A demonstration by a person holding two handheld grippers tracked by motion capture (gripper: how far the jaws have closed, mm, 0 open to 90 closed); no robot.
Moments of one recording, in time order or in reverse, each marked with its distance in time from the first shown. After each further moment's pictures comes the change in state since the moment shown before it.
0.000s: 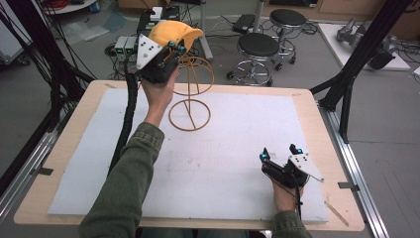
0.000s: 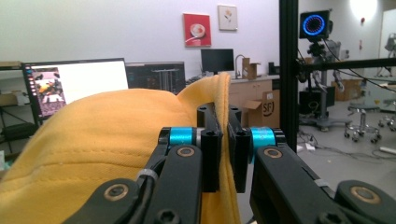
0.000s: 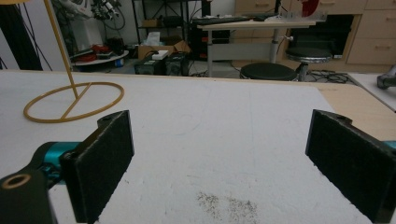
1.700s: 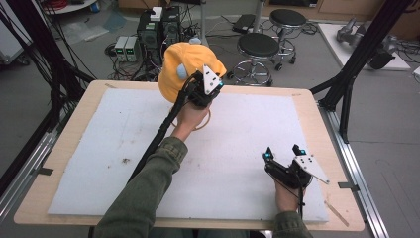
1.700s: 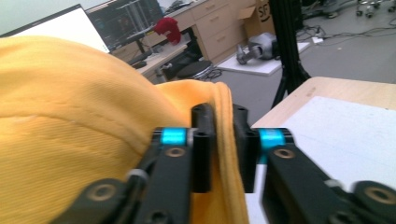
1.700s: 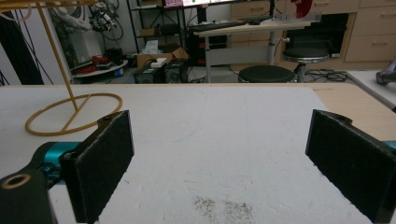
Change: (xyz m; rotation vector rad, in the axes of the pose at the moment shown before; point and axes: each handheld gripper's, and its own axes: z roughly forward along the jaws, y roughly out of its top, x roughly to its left) left arm -0.088 -0.065 0.044 0.330 -0.060 0.295; right arm -0.006 0.002 -0.005 -0.024 -0.007 0.052
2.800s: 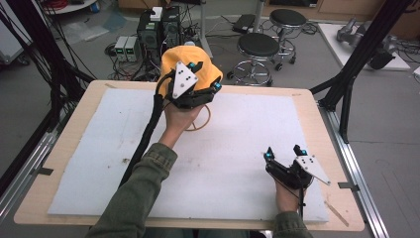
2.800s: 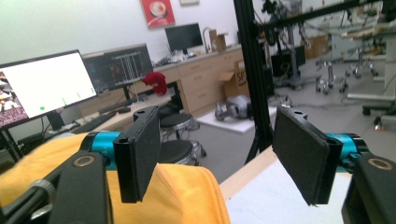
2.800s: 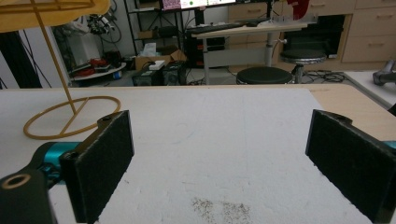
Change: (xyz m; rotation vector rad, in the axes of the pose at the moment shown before) left arm 0.024 0.014 -0.063 -0.280 -0.061 -0.154; right arm -0.001 0.001 -0.002 -0.009 -0.009 0.004
